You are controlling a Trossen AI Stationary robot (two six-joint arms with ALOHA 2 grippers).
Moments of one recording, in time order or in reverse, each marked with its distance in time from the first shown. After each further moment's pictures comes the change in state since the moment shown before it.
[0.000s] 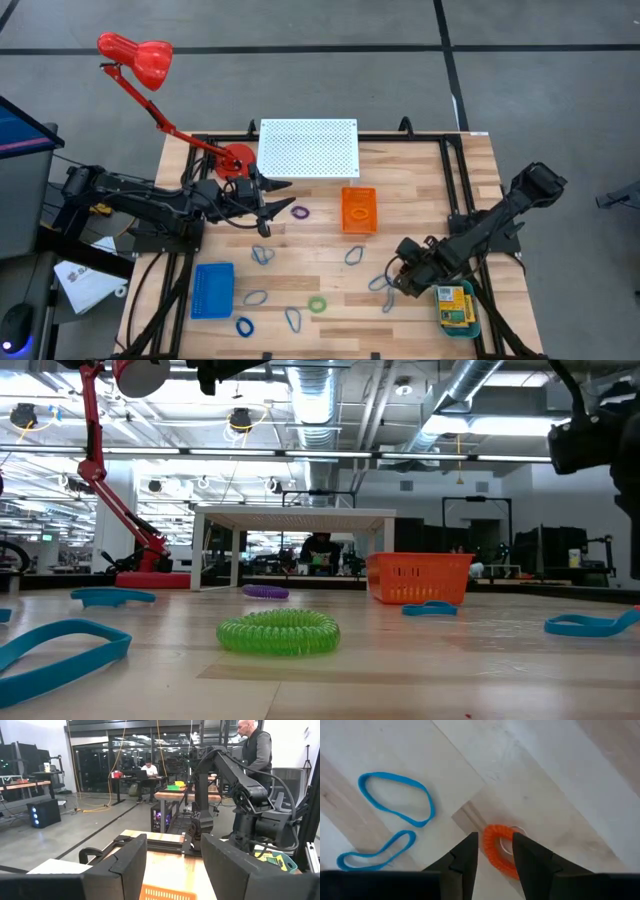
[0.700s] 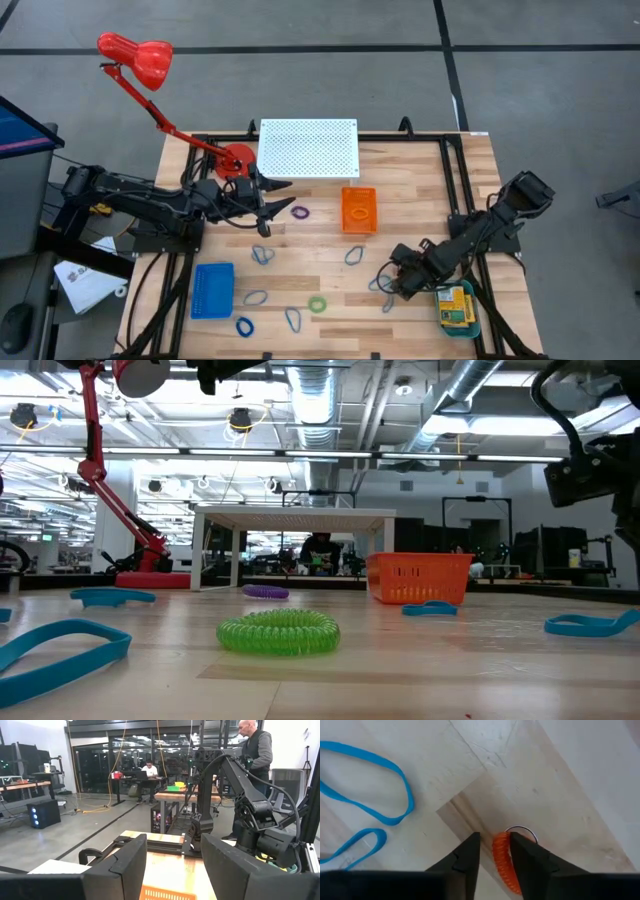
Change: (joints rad) left arm 0.000 0.000 0.000 0.004 0.000 0.000; right arm -0.021 0.164 0.004 0.053 -0.060 -0.072
